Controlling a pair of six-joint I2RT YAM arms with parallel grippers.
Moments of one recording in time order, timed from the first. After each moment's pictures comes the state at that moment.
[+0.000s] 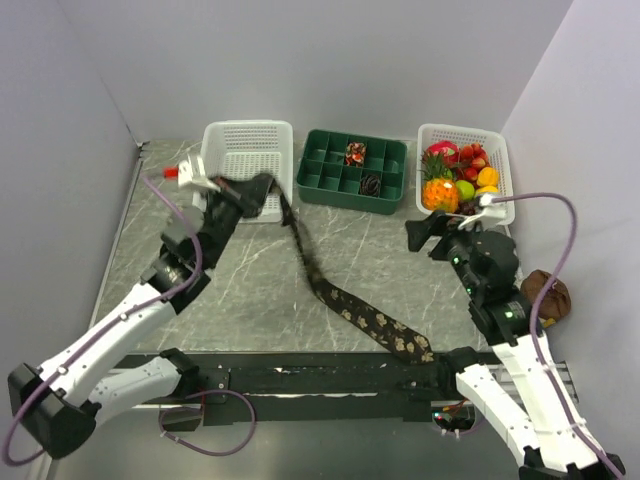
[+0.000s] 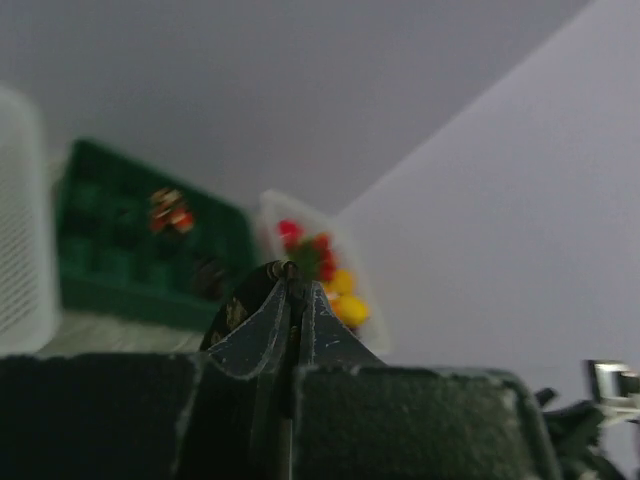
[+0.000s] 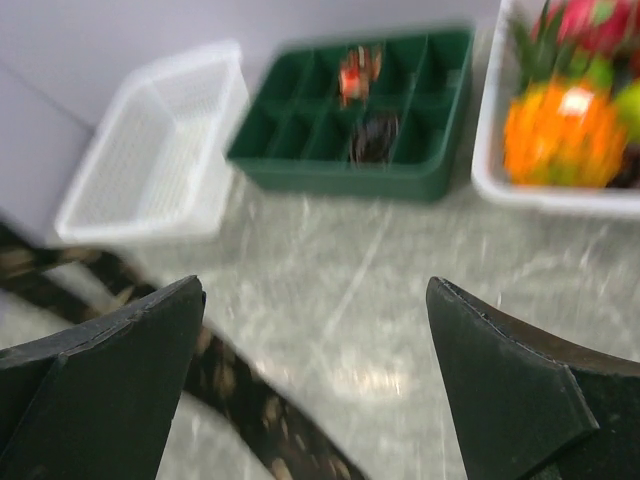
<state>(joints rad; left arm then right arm) -0.67 0.99 1.00 0.30 -0.23 -0.74 0.29 0.62 0.83 -0.36 0.09 0.41</state>
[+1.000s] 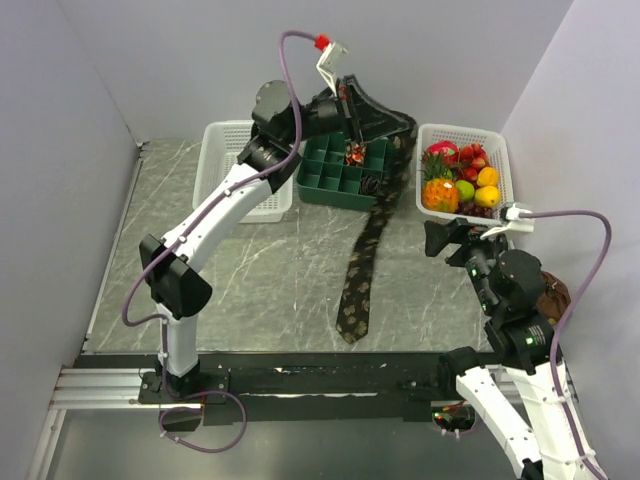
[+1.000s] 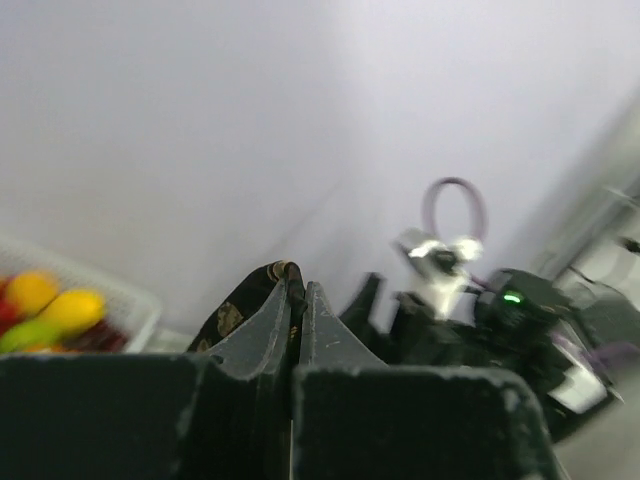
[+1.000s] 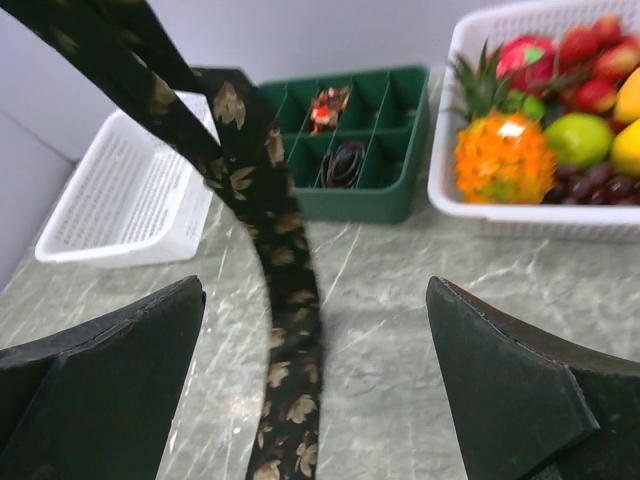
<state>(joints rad) -0.67 1.92 2.08 0.29 0.77 -0.76 0.28 0.48 0.84 -0.43 0.16 0.36</state>
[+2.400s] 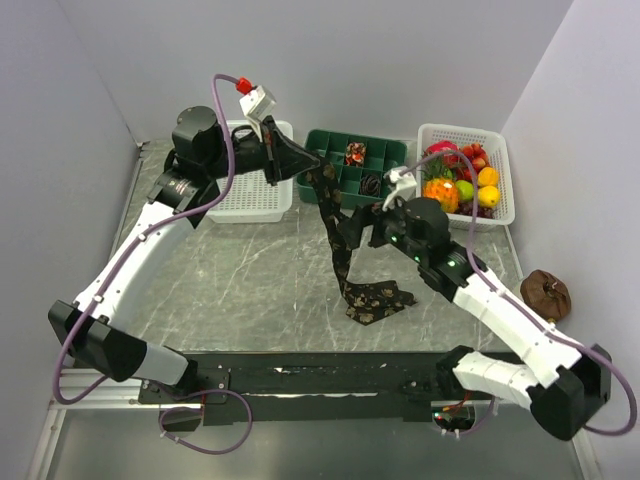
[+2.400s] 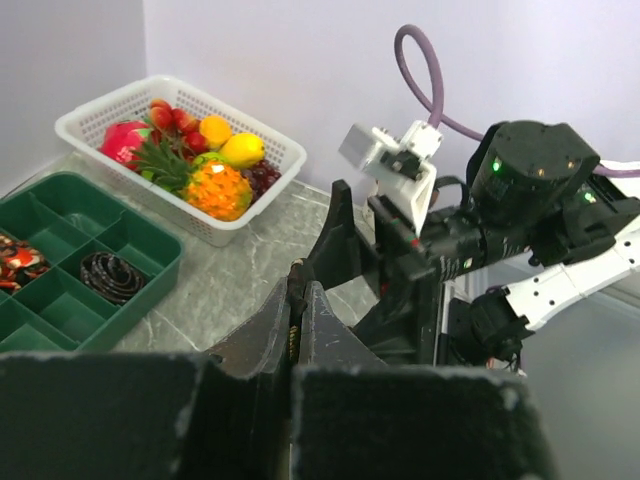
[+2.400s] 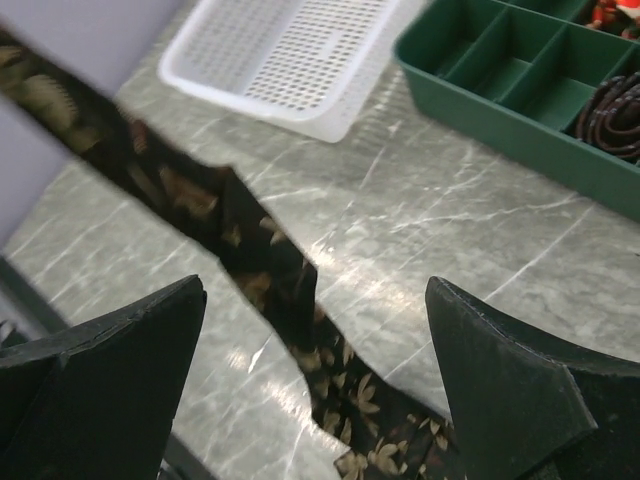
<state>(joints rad) -0.45 1.42 1.56 -0.10 0.84 -0.28 0.58 1.01 0.88 -0.14 -0.08 0.33</state>
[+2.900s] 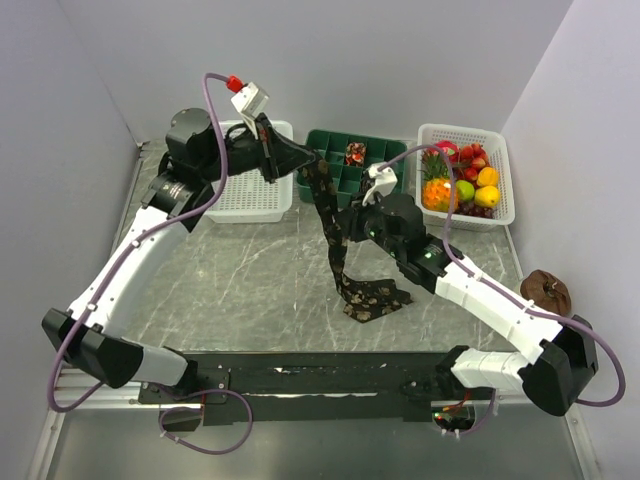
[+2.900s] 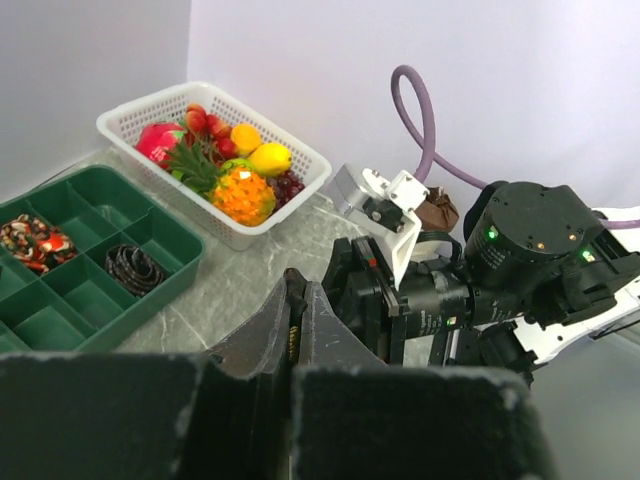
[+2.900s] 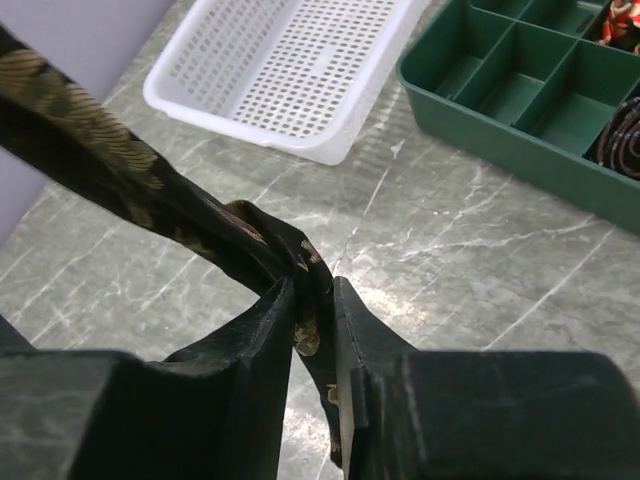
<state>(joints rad) -0.45 1.38 1.56 -0.11 0.73 -0.32 0.69 1.18 0.96 -0.06 0.09 0.35</state>
